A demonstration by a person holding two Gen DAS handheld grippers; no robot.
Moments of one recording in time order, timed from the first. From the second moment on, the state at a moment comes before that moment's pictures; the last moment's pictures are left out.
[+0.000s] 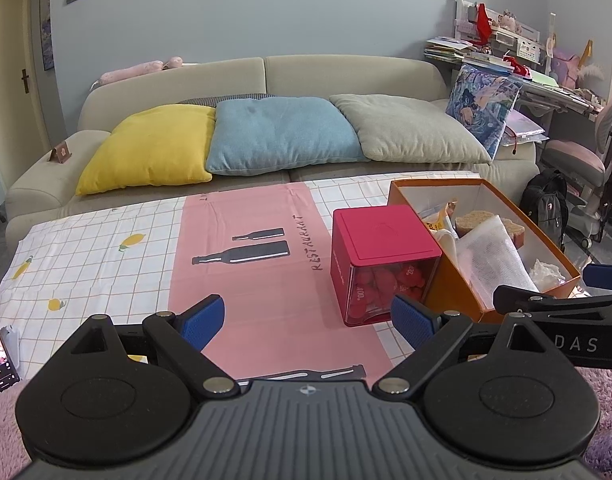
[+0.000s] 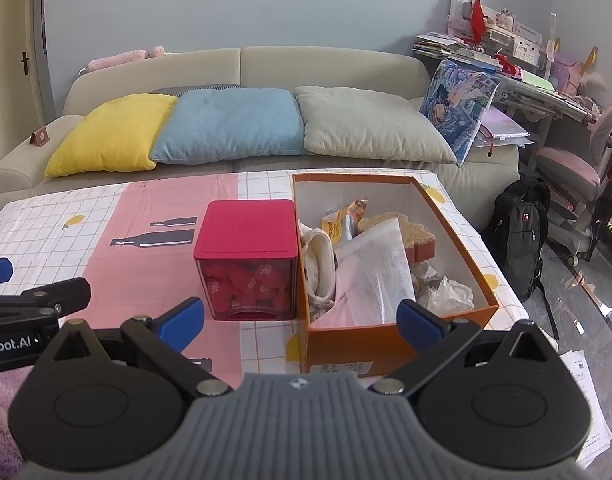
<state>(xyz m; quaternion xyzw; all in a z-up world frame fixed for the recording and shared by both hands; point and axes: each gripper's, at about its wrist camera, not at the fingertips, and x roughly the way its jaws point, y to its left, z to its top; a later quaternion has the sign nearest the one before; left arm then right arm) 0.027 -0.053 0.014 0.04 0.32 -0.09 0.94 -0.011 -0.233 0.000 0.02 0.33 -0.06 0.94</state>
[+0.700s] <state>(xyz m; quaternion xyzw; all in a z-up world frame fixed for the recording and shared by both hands) 0.028 -0.053 0.013 0.05 0.32 -0.09 0.94 -0.010 -0.235 -0.006 0.02 0.34 -0.06 0.94</state>
